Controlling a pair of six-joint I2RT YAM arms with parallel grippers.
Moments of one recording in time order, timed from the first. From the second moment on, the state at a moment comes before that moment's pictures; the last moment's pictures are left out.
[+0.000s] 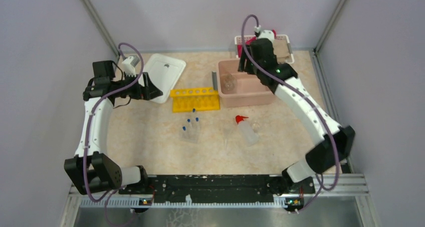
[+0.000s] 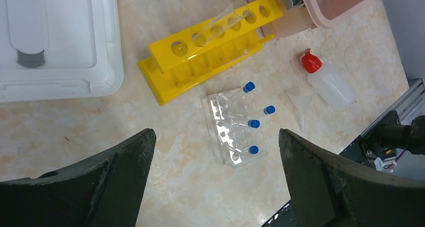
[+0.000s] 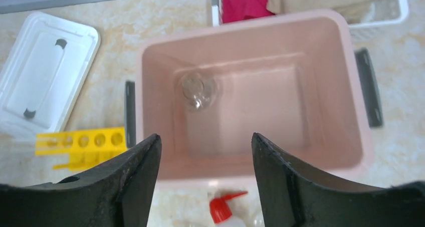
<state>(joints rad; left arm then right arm) 0.16 1.28 1.23 -0.74 0.75 0.11 0.50 1.60 1.65 -0.59 0.35 0.37</state>
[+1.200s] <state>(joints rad) 0.16 1.25 1.23 -0.74 0.79 0.09 0.48 1.30 0.80 -0.58 0.33 0.54</state>
